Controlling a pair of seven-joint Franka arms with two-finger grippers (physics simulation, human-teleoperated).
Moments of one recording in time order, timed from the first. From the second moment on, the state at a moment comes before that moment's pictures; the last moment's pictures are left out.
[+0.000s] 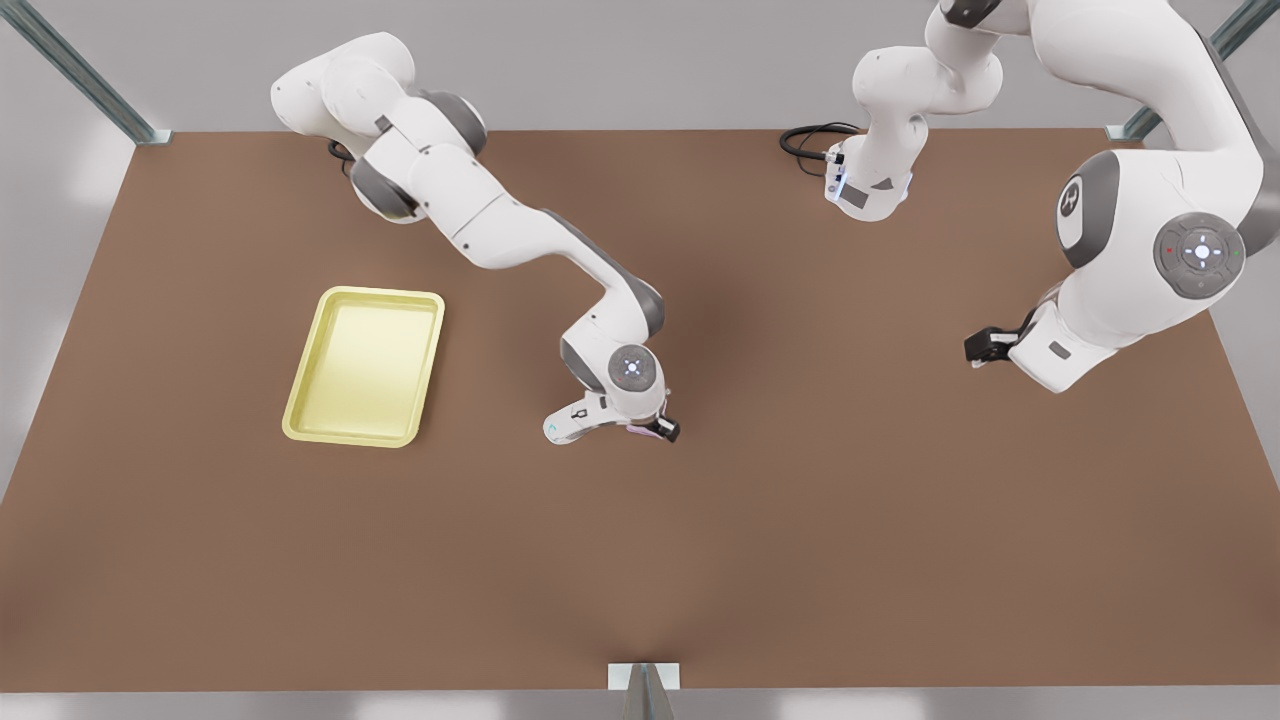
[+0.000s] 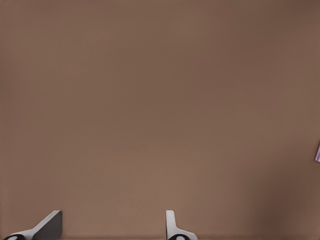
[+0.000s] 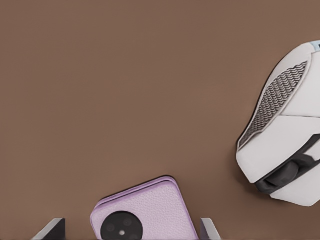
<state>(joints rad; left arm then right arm) -0.05 0.21 -0.05 -1.40 0.09 1.48 -0.08 0.63 1.03 0.21 -1.12 -0.11 2.13 1.40</state>
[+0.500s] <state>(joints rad) -0.05 0.21 -0.05 -1.40 0.09 1.48 -0.05 0.63 1.00 0.21 -1.17 -0.13 2.18 1.31</state>
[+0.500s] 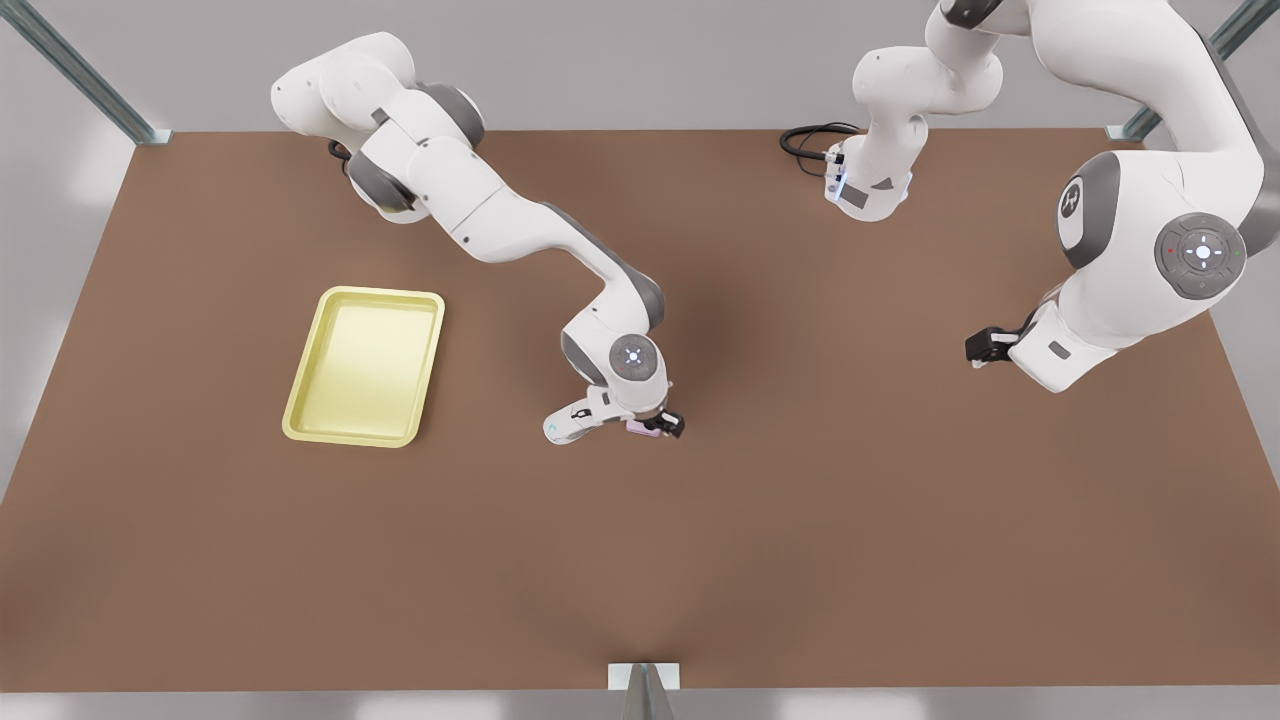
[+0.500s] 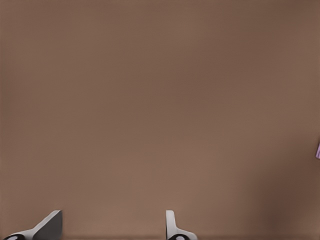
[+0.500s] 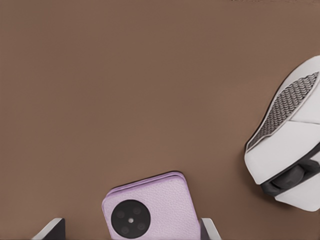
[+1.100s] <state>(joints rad) -0.05 0.21 -0.05 -1.40 0.09 1.48 -0.04 0.65 1.00 0.22 -1.22 -0.15 2.18 1.13</state>
